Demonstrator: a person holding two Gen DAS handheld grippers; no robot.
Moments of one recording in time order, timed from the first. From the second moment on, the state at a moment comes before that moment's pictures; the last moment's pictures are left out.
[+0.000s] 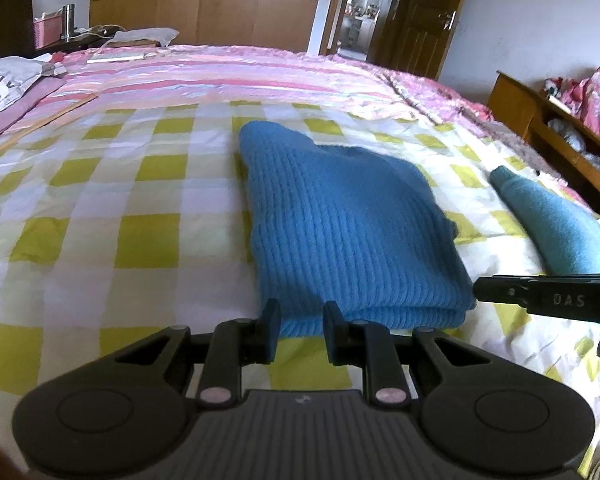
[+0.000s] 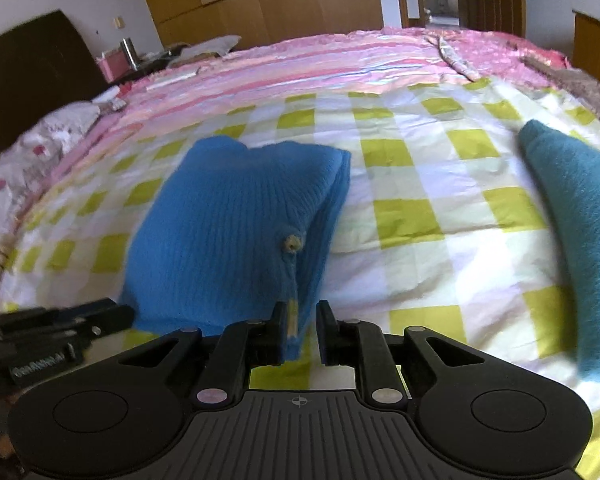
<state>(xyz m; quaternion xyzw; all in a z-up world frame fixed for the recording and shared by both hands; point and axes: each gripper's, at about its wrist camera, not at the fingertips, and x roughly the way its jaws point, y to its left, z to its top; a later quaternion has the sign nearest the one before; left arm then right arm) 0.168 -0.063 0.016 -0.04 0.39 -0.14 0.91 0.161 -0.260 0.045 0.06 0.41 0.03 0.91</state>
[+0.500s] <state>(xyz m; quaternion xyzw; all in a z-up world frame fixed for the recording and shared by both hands) 0.178 -0.070 0.037 -0.02 0.36 -0.15 0.92 0.176 -0.255 0.070 0.05 0.36 0.01 0.93</state>
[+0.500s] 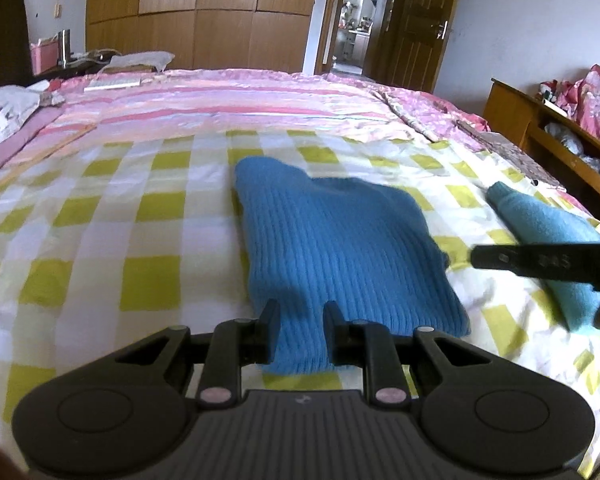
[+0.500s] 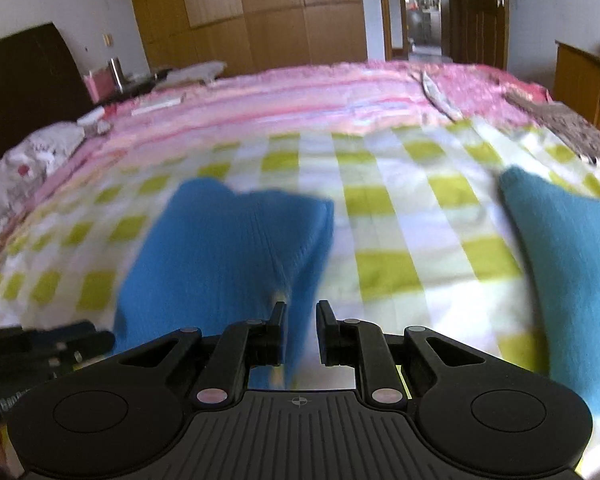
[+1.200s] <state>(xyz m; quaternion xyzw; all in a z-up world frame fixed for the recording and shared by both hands) 0.210 -0.094 0.023 0.01 0.38 -0.14 0.92 0.237 -0.269 0.024 0.06 0.39 -0.03 0.92</state>
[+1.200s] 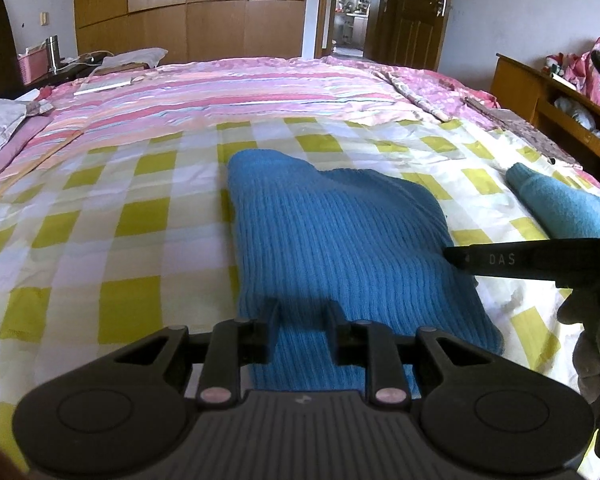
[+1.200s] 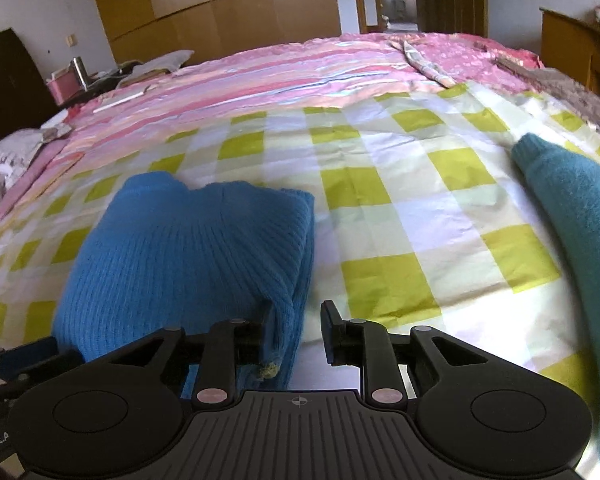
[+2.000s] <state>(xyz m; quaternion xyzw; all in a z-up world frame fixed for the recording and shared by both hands) 0.181 -0.086 0.018 0.01 0.39 -0.14 0.91 0.170 -0.251 0.033 0.05 0.39 -0.03 0.92</state>
